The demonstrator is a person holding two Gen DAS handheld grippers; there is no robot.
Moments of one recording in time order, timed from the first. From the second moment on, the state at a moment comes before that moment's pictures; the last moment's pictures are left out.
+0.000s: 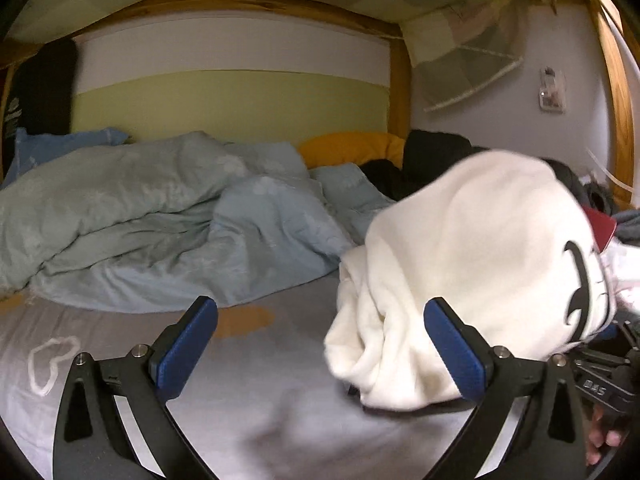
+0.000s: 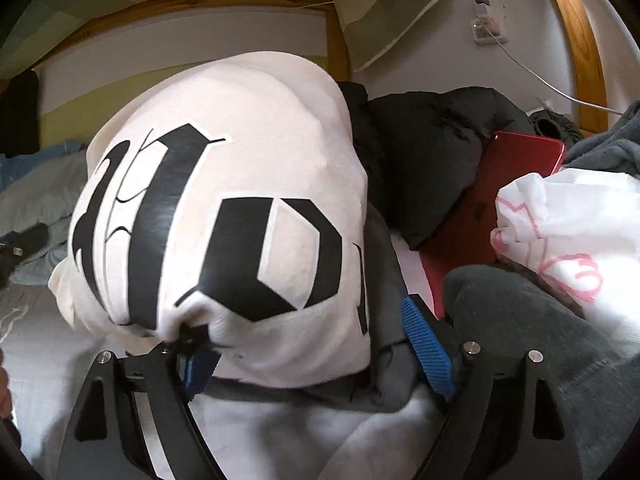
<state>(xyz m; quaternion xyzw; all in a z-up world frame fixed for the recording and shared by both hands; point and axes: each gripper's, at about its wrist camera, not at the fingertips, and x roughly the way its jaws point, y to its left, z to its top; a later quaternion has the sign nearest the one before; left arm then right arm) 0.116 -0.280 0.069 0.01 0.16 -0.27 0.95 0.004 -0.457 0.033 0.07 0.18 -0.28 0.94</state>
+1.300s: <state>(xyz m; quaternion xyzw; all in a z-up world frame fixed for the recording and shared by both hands) 0.183 -0.408 0.039 0.01 0.26 -0.33 0.91 0.092 -0.524 0.044 -0.02 0.17 -0.30 0.94</state>
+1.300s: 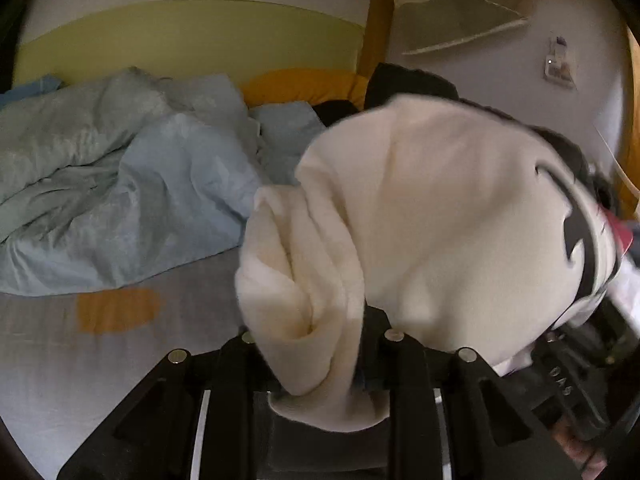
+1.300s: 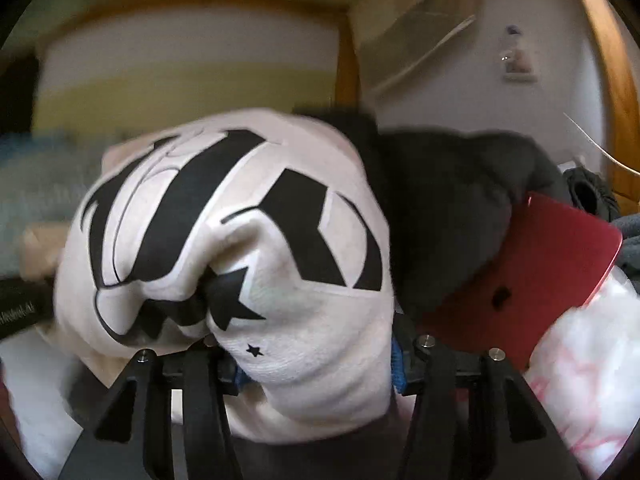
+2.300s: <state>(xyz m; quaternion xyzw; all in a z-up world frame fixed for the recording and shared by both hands) 0.051 -0.215 0.038 0.03 0.06 -0.20 0.98 -0.034 -0.396 0.027 0.06 0.01 -0.22 0.97</state>
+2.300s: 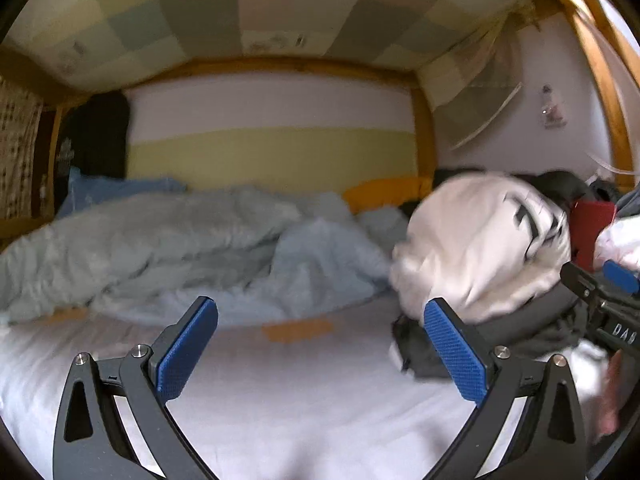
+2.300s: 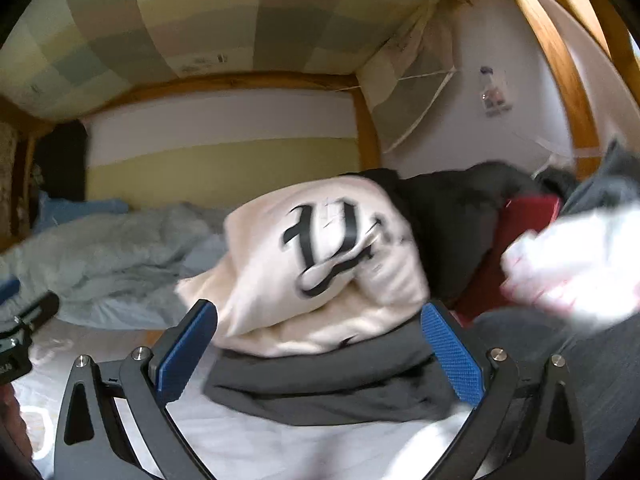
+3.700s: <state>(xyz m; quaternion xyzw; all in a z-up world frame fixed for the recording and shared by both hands) 0.048 -0.203 0.004 0.00 0.04 -0.14 0.99 0.010 -0.388 0.002 0.00 0.10 -0.19 0.98</state>
